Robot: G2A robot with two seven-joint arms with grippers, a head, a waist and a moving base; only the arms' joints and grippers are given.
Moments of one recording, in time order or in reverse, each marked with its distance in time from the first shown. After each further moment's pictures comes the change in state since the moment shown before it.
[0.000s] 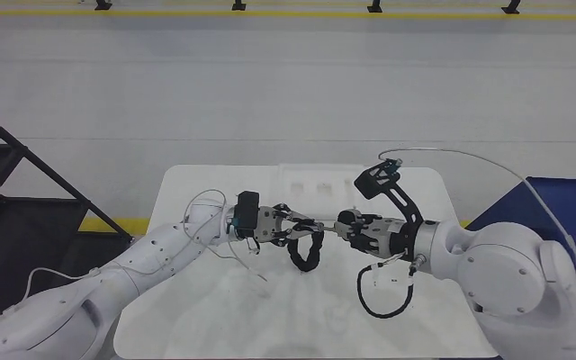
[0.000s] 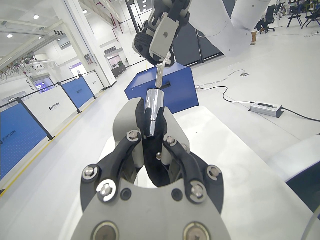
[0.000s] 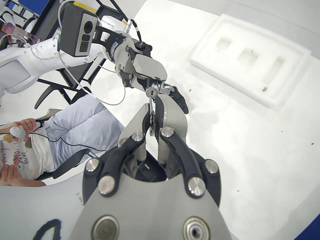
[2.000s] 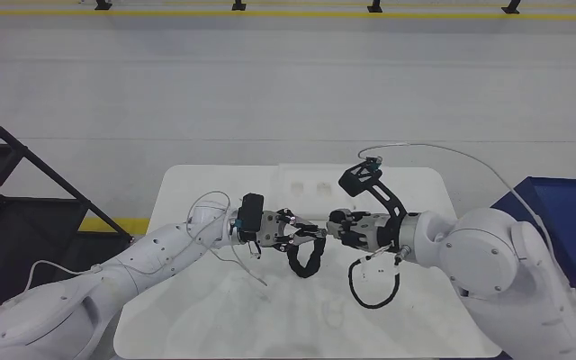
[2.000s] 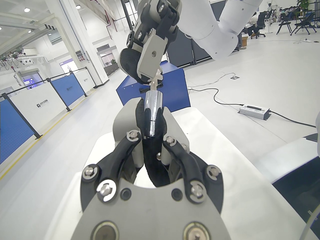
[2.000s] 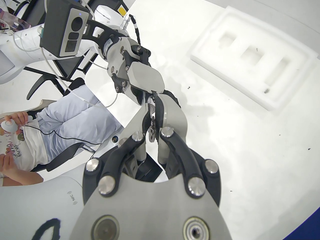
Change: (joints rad) left arm -0.043 0.007 0.092 -0.019 -0.060 -0.006 -0.006; right arm 0.098 0.009 -0.108 0.099 0.029 -0.026 -0.002
